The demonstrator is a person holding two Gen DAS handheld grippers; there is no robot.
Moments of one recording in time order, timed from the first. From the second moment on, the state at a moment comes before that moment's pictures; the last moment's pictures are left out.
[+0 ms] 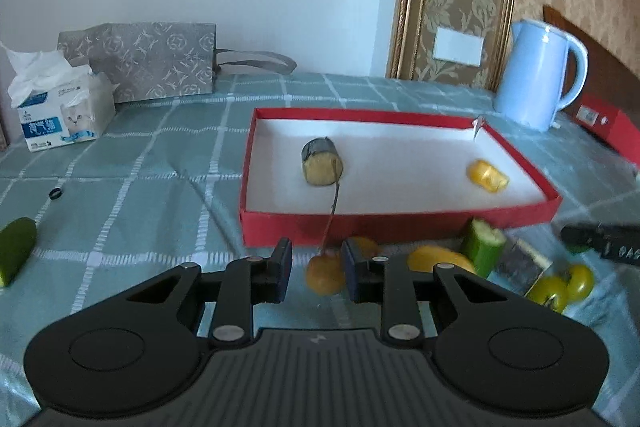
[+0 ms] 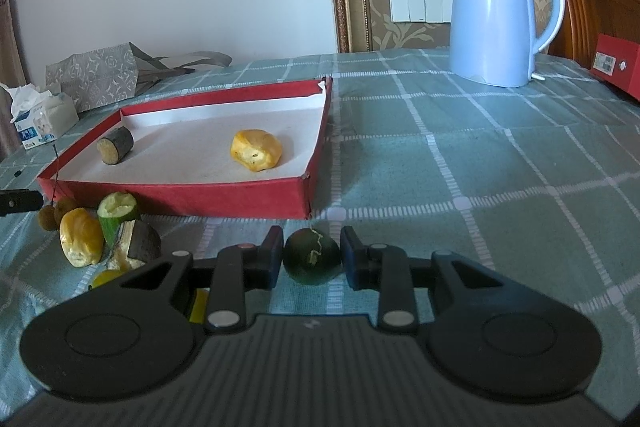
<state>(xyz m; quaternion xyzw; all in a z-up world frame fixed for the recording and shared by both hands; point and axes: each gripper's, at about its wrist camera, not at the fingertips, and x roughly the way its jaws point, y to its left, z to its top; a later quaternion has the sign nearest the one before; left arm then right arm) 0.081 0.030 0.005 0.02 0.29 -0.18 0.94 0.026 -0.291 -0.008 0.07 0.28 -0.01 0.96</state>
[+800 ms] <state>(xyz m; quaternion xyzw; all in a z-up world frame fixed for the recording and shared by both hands) 0.084 0.015 -0.012 0.06 0.31 -0.18 0.93 0.030 -0.292 -0.010 0.08 0.29 -0.01 0.95</state>
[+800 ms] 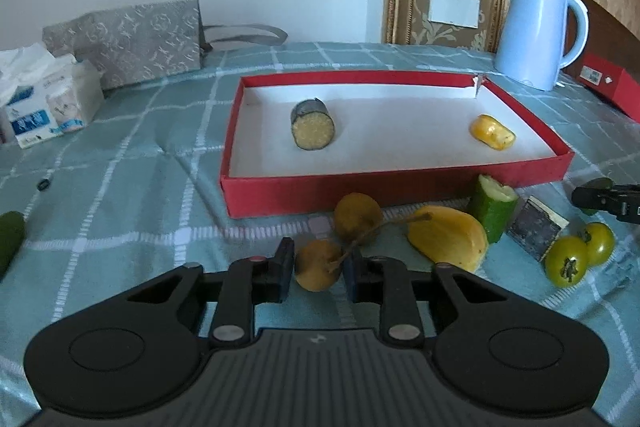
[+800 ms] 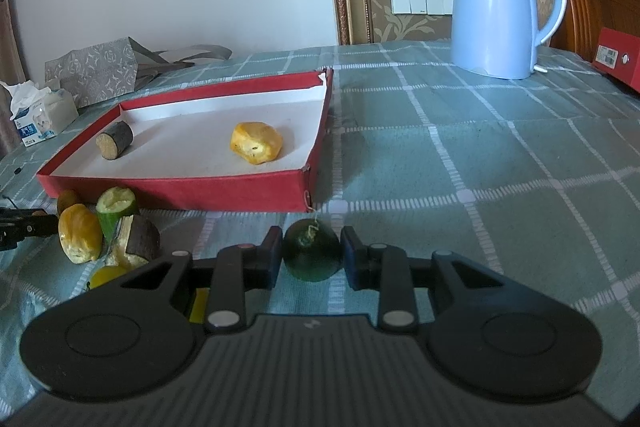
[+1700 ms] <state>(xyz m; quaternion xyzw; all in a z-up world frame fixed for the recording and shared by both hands) 0.168 -0.004 0.012 0.01 0.33 -0.15 0.93 0.030 -0.292 -0.011 0.08 0.29 -0.01 0.95</state>
